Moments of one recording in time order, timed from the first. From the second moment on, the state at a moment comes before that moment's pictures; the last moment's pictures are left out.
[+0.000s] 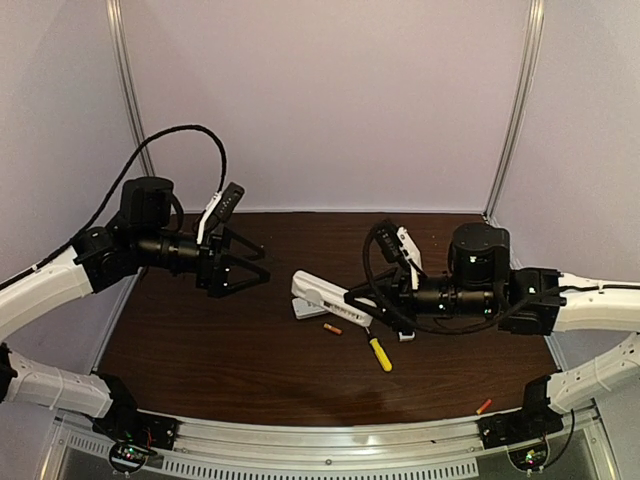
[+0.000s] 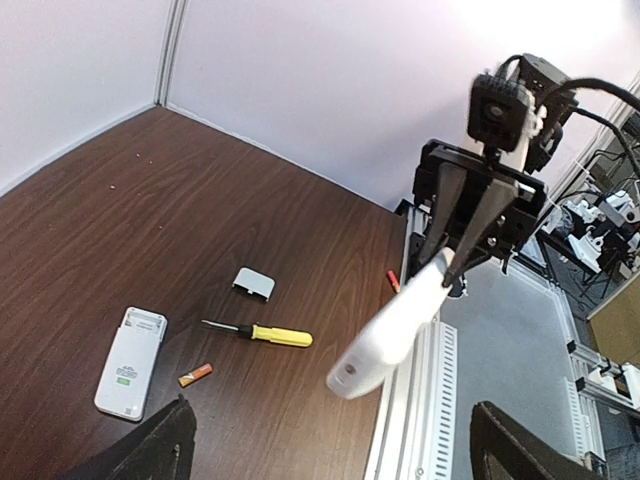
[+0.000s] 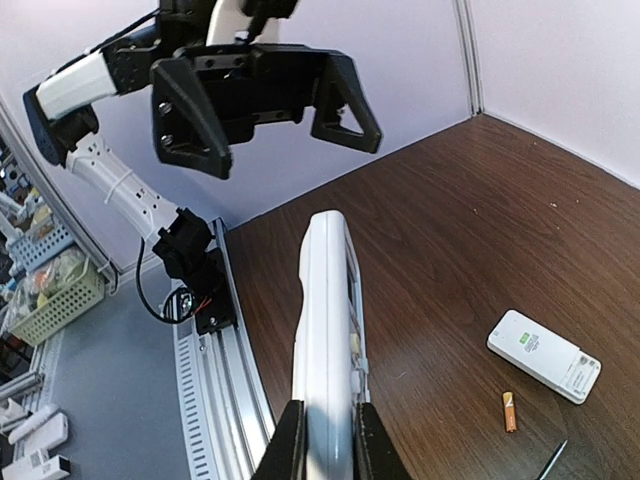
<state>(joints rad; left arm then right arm) -0.70 1.10 0.99 -0.28 0.72 -0.13 1.14 1.11 0.87 -0.02 -0.14 0.26</state>
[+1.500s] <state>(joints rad) -0.64 1.33 0.93 0.09 1.04 -0.55 0.72 1.33 0.97 0.30 -0.75 1.20</state>
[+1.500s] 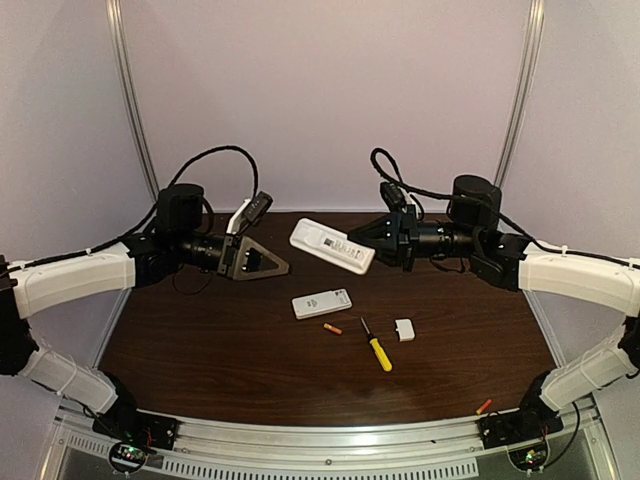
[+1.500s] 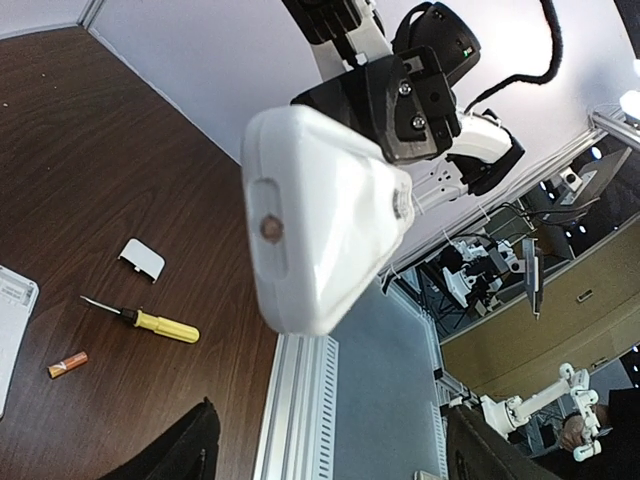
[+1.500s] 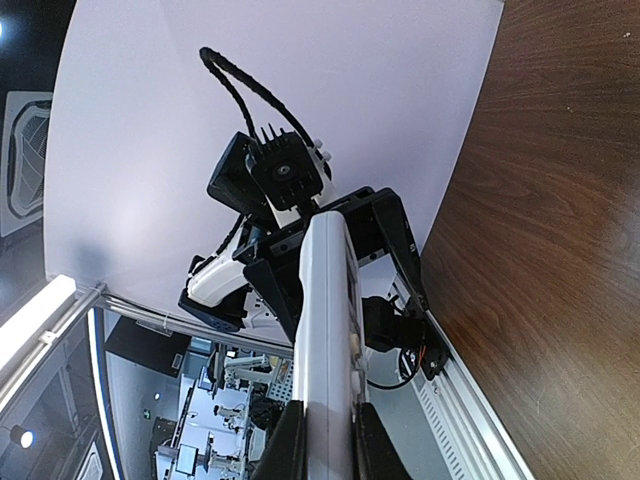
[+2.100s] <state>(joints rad) -0.64 1.44 1.02 0.25 1.18 -0.68 0.72 1.34 0.99 0.31 -0.85 1.24</state>
